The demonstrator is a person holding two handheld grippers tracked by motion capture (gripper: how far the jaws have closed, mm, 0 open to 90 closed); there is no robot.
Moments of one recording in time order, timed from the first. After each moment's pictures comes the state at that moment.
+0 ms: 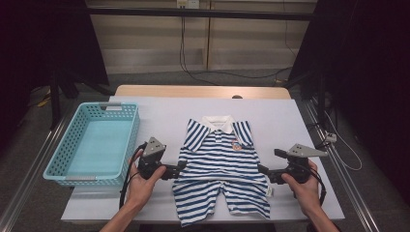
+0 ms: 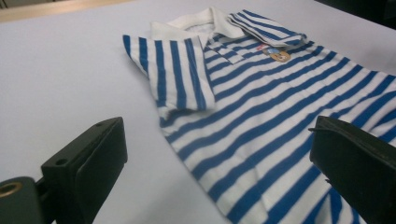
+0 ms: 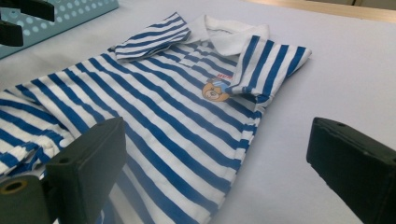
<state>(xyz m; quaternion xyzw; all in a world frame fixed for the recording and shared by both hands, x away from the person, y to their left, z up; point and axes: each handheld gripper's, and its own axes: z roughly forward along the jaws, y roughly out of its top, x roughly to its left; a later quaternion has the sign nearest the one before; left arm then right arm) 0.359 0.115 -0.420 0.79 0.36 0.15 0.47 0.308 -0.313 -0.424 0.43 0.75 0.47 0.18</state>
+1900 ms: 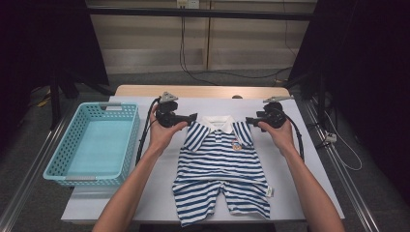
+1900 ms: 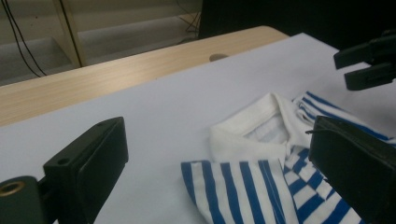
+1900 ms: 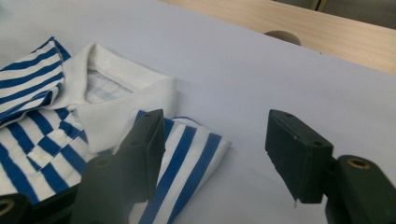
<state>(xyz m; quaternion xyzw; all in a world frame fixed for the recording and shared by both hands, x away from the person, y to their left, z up) 0.509 0.076 -0.406 0.76 0.38 0.14 0.50 0.493 -0.304 -0.422 0.48 0.77 0.39 0.16</state>
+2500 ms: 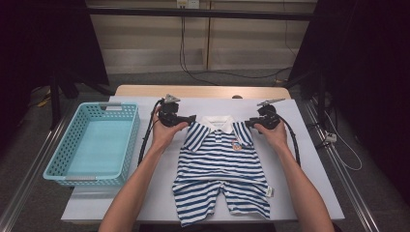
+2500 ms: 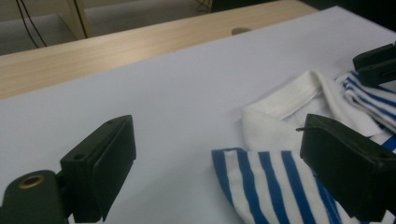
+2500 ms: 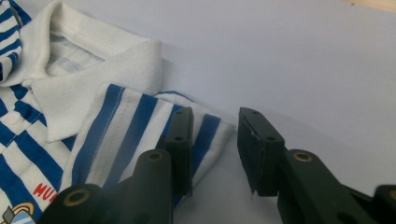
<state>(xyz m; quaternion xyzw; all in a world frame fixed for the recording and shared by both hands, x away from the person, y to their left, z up) 0.528 0.071 -0.437 0.78 0.40 0.14 0.46 0.509 -0.298 -0.452 0.50 0.78 0.35 0.13</state>
